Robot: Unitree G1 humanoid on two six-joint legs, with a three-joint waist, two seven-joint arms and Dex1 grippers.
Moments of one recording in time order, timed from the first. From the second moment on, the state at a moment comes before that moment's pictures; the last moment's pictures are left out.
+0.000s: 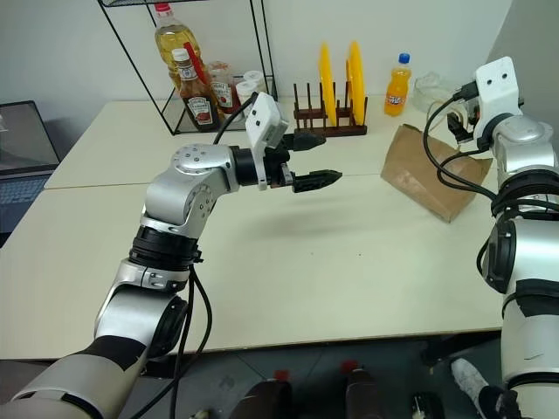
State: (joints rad) left arm -1.01 0.32 -0.11 0.27 -0.27 0.47 -0.97; right arm -1.41 -0.68 -0.06 1.34 -0.18 0.00 0.38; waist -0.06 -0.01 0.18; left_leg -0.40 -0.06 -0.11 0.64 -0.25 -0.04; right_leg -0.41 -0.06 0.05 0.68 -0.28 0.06
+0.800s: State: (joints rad) left arm -1.02 0.33 -0.12 0.27 -0.27 0.47 -0.97; right arm -1.40 -0.62 -0.23 1.35 -0.02 0.15 0.43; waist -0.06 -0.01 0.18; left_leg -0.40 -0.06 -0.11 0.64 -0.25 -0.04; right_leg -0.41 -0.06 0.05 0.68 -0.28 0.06
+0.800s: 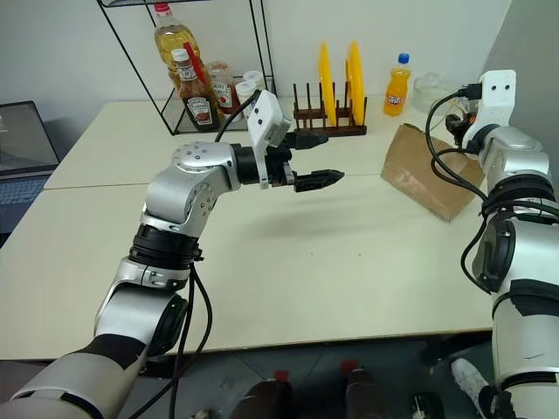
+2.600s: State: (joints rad) left arm -0.08 0.55 0.57 -0.83 -0.85 0.99 -0.27; right arm -1.64 0.04 -0.23 1.36 0.08 -0.07 0.51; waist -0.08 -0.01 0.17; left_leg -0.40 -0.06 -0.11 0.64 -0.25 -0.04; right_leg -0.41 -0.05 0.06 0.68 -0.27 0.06
